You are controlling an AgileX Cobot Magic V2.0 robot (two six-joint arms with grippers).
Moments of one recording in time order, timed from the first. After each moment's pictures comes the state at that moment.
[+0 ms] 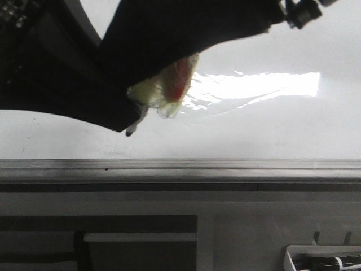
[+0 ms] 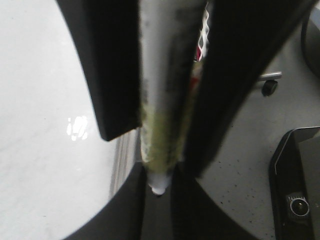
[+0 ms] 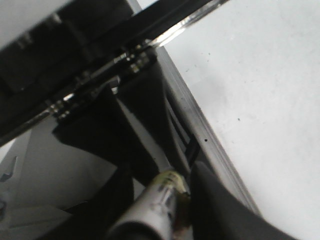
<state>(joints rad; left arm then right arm) -0.82 1.12 -0.74 -0.63 0.53 1.30 0.97 1.14 -0.84 0.26 0.38 -0.38</state>
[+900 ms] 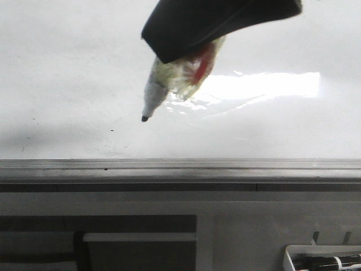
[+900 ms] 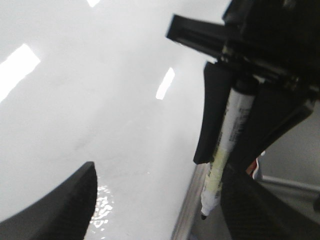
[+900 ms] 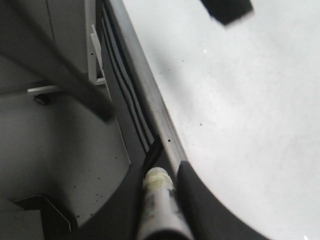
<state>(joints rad) -0.80 0.87 -0.74 -0.68 0.36 1.05 0.93 1.10 -0.84 0.09 0.39 -0.39</state>
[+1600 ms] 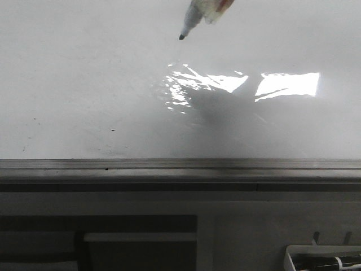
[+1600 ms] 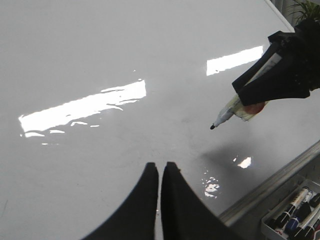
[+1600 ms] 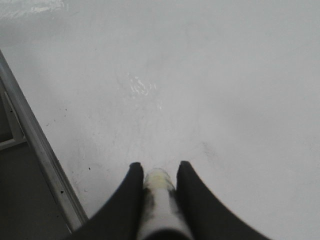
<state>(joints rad) -0.47 0.21 -0.35 -0.81 0.31 0.85 0.74 1.11 -0.84 0.07 0.17 -0.38</state>
